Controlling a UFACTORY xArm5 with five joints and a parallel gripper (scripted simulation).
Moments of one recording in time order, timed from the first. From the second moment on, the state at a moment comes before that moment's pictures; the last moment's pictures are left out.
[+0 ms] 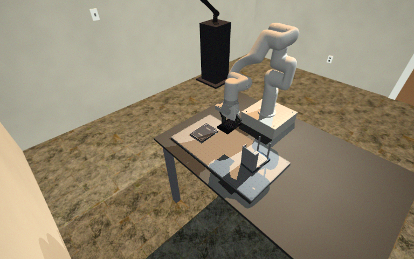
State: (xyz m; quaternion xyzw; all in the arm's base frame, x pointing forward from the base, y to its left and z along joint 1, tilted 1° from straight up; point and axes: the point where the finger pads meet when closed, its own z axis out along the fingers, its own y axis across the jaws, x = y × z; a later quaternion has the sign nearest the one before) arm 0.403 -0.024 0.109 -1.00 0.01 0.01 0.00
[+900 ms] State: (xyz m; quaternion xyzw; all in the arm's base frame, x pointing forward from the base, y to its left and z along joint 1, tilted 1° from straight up) arm 0.403 -0.107 0.107 -1.00 0.01 0.01 0.00
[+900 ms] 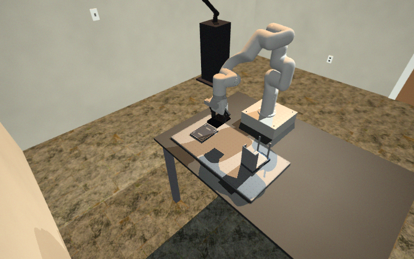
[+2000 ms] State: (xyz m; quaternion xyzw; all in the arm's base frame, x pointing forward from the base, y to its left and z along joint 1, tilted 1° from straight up) arm 0.404 -0.204 0.104 -1.00 0.01 0.01 0.00
